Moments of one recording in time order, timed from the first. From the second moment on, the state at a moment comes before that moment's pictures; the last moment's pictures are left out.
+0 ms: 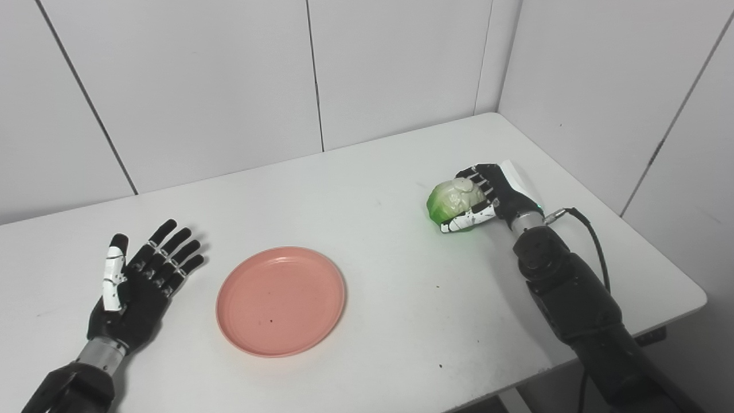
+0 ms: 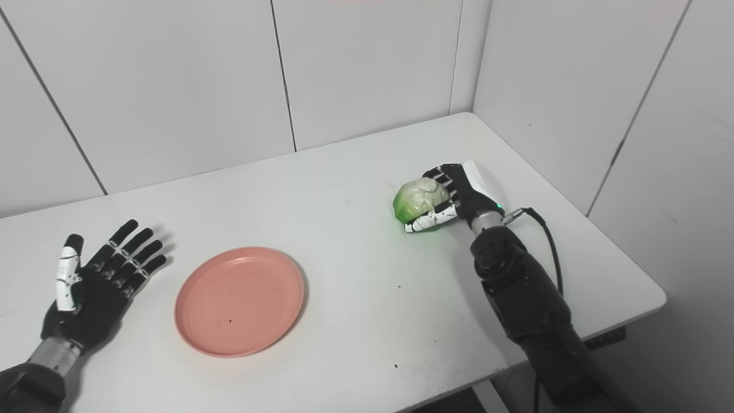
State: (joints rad) left arm -0.48 0.19 0.12 0.58 -0.48 0.17 -0.56; right arm -0.39 -0.45 -0.03 0.29 -0.37 0.23 -0.06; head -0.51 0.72
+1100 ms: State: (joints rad) left arm -0.43 0.13 0.07 0.46 -0.45 0.19 -0.43; right arm -0.43 -0.36 0.02 -0.06 -0.39 0.26 -0.03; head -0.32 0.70
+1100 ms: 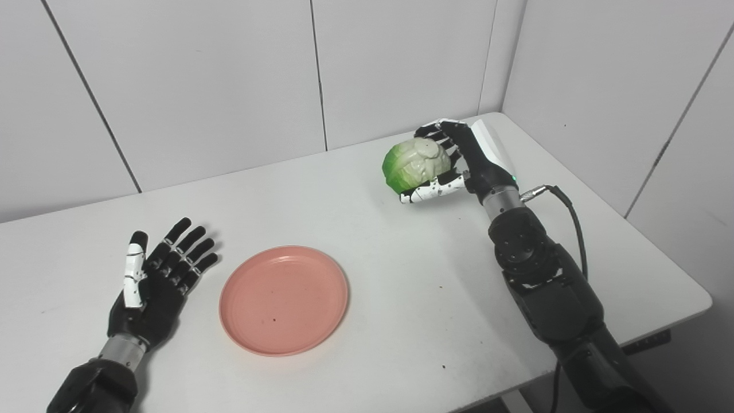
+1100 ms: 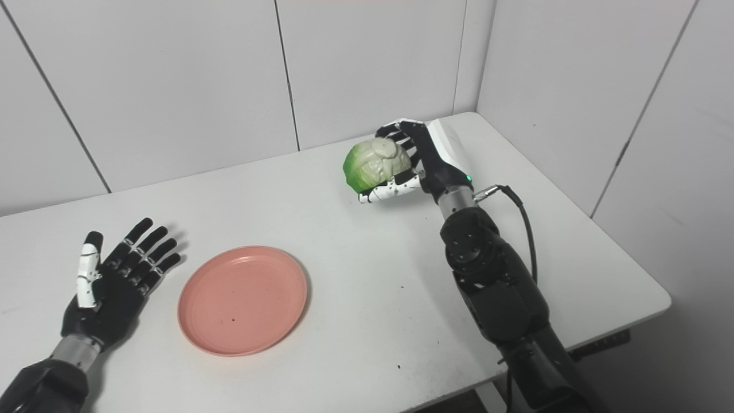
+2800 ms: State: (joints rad) left arm -0.37 -0.04 -0.03 0.22 -0.32 0.36 -0.20; right arm -0.39 -0.18 0.30 -0.09 -0.42 0.21 0.18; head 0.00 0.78
